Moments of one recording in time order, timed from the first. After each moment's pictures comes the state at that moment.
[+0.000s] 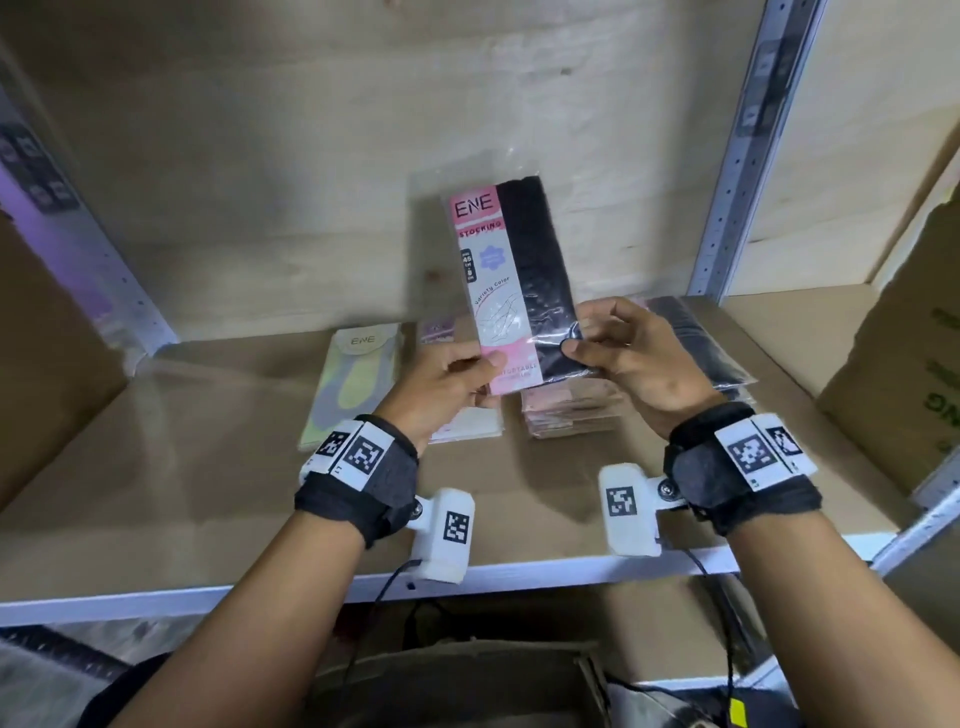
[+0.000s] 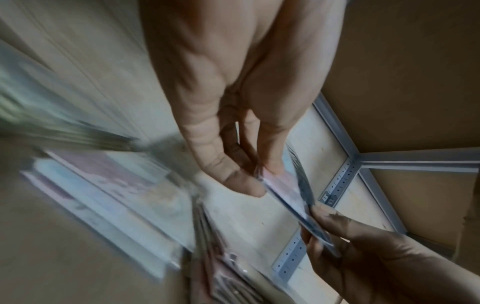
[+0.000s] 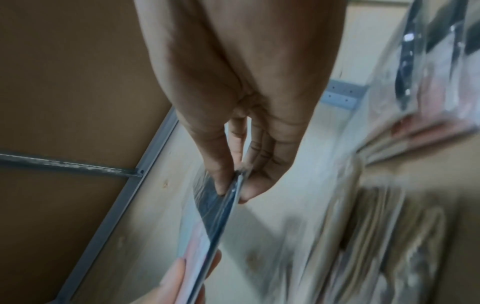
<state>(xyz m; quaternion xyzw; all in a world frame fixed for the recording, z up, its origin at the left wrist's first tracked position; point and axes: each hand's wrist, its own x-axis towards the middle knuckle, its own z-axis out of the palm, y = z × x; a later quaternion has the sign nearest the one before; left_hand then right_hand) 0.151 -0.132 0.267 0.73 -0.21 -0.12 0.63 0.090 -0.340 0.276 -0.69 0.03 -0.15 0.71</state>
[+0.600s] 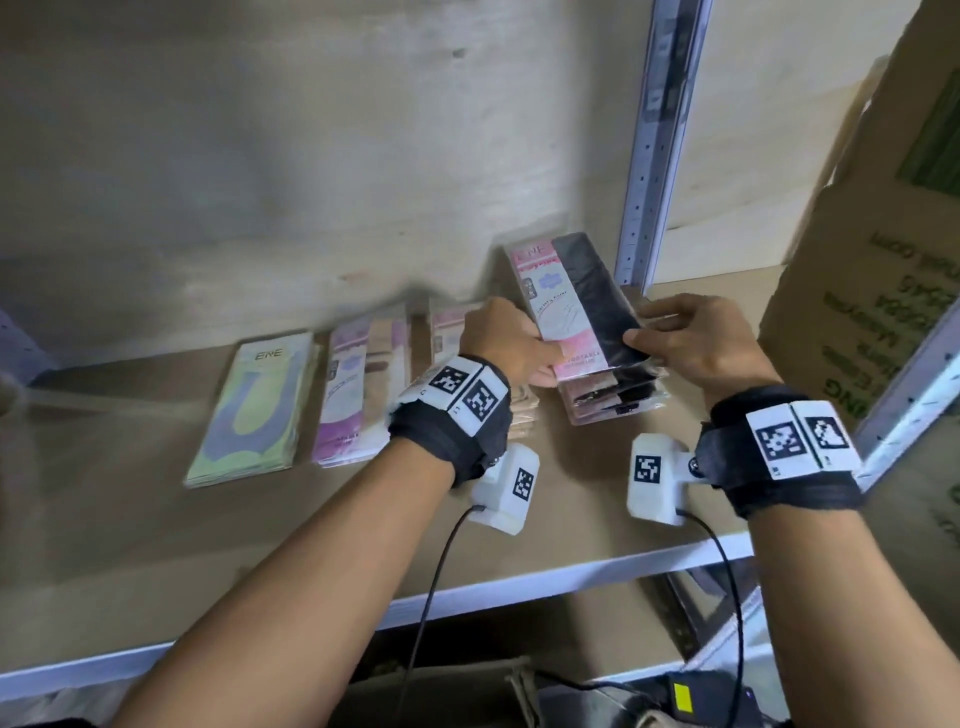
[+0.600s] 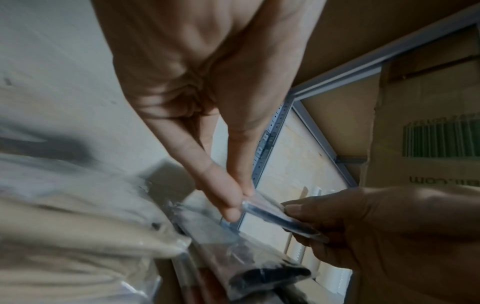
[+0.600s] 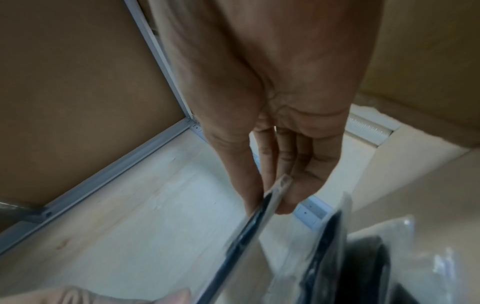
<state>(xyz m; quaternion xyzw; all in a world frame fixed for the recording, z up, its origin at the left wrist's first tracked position) 0.164 -0.297 0.274 0.81 -0.18 -0.18 0.53 0.068 -0.475 0.268 -0.80 0.25 -0.22 0.51</state>
